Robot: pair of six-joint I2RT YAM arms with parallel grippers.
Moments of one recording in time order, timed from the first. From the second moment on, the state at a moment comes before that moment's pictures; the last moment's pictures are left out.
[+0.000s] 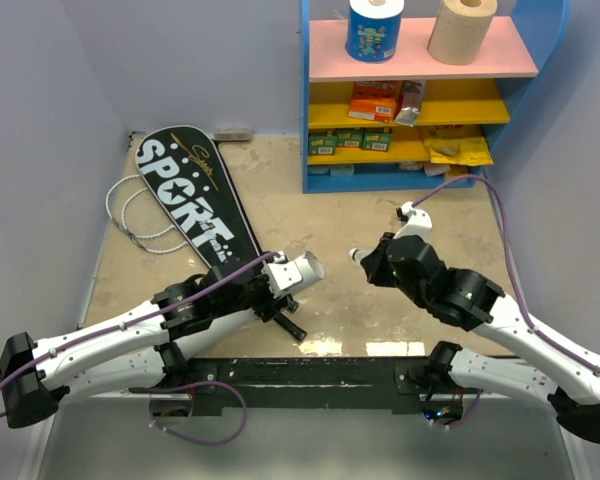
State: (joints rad) left arm -1.03 0.89 0.65 -0.26 -0.05 0.17; right arm 0.93 0.84 0.89 -0.72 0.46 0.88
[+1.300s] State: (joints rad) left arm -1.05 0.85 0.64 -0.26 0.29 0.27; right arm 0.93 0.84 1.21 -0.89 -0.21 0.33
